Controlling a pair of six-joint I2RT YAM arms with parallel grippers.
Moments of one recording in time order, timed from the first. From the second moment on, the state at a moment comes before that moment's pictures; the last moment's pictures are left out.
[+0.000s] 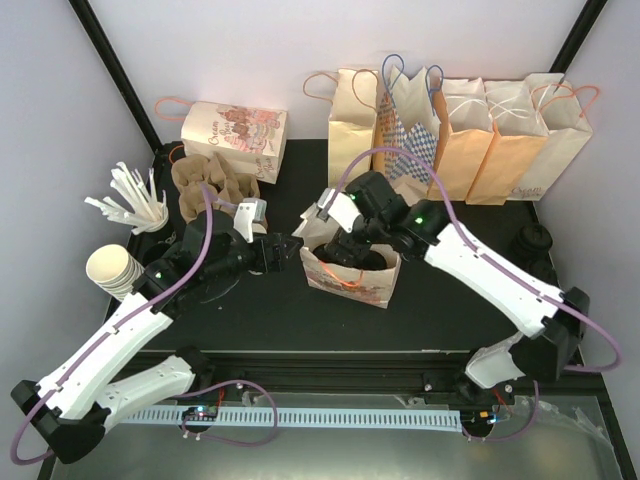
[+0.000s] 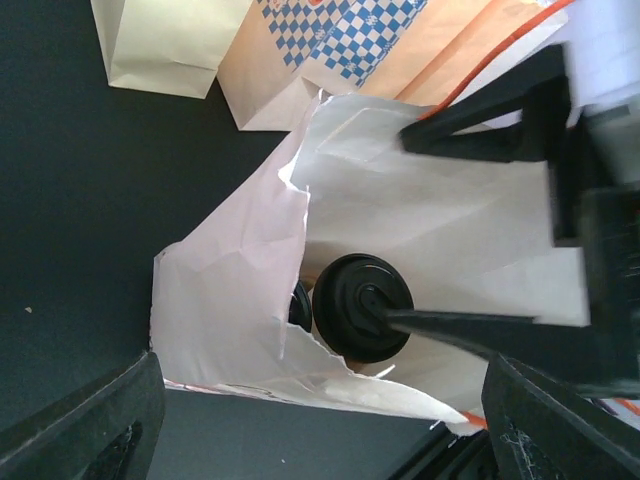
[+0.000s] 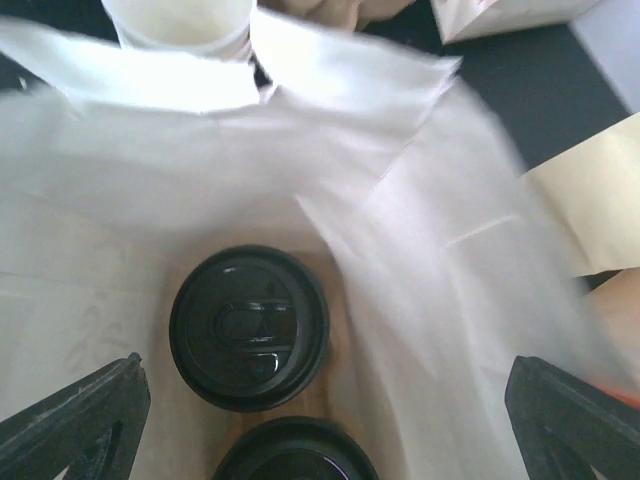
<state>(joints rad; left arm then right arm) -0.64 0.88 0.98 -0.58 0.18 -0.60 0.83 1.48 1.46 -0.86 0.00 -0.33</state>
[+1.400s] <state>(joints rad) -0.69 0.77 0.83 -0.39 0.50 -0.69 0.68 1.37 1.78 -1.07 0.12 0.09</state>
